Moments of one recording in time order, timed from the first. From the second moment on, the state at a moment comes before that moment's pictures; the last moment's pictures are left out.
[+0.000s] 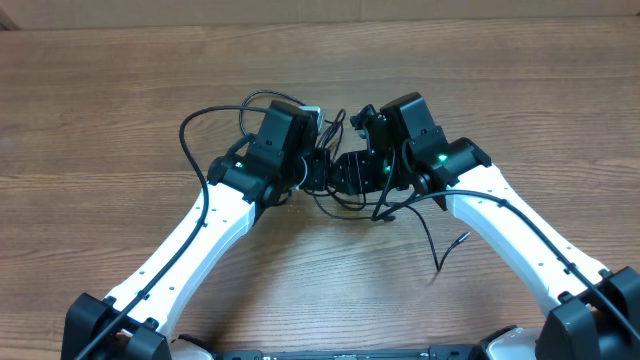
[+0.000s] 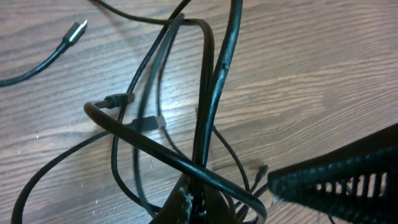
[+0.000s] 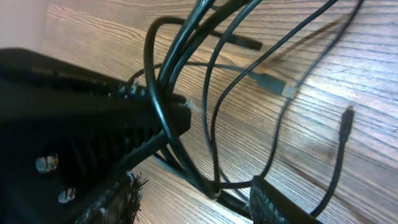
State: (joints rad) left arm -0.49 1.52 1.15 -0.55 0.18 -0.38; right arm 0.48 1.57 1.20 -0.62 -0.51 0.33
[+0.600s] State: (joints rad) left arm -0.49 1.46 1.15 -0.58 0.24 -0.38; right arm 0.48 1.65 1.20 -0.54 -0.43 0.33
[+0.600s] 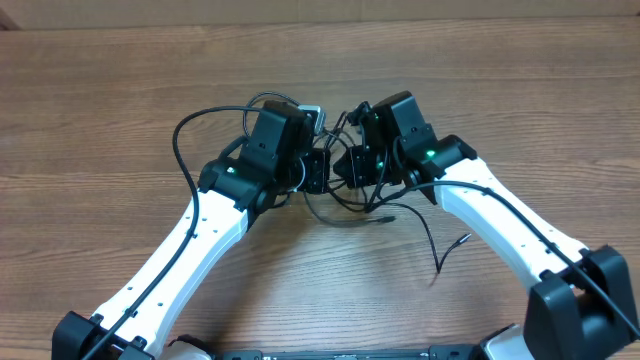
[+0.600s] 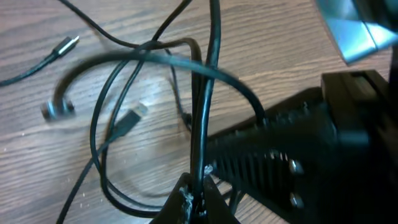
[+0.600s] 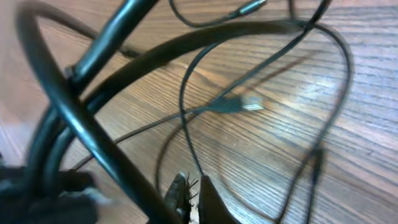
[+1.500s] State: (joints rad) left arm -0.15 1.31 1.15 -0.66 -0.02 -0.41; right arm -0.06 1.44 1.29 -0.83 -0.05 0.38
